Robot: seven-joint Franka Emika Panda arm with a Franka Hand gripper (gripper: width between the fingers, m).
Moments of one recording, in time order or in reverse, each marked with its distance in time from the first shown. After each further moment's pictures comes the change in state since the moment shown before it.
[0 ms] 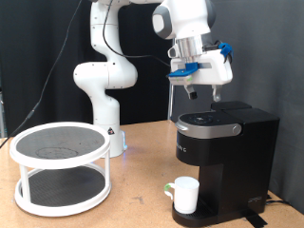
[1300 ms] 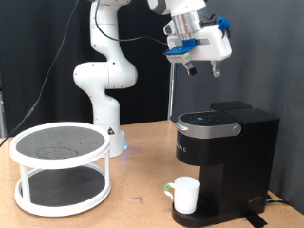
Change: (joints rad) arm 0.000 -0.024 -0.047 0.146 0.096 -0.228 -0.054
